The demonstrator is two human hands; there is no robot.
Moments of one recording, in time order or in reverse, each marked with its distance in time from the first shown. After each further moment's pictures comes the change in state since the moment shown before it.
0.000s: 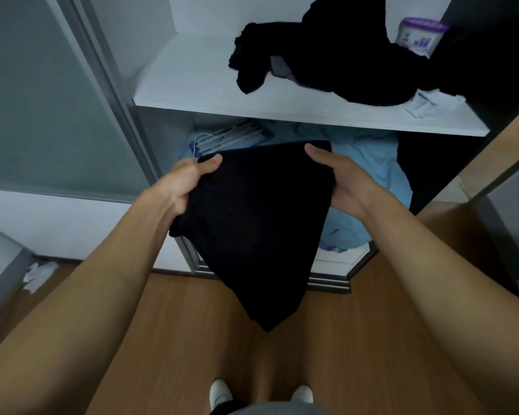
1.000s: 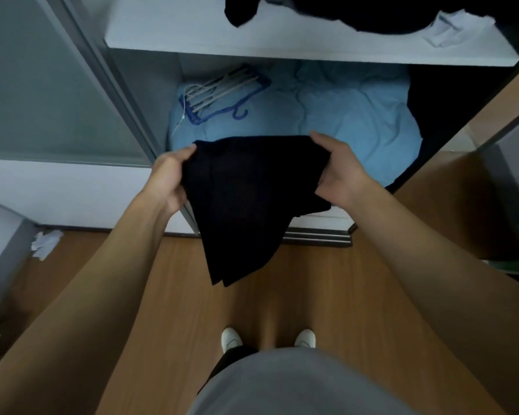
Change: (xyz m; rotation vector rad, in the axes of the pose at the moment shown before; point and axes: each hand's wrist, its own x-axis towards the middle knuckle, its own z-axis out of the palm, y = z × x) left_hand 0.005 -0.082 -0.019 -0.300 0.080 -0.017; right_hand -0.006 0.070 0.006 0.374 0.235 0.117
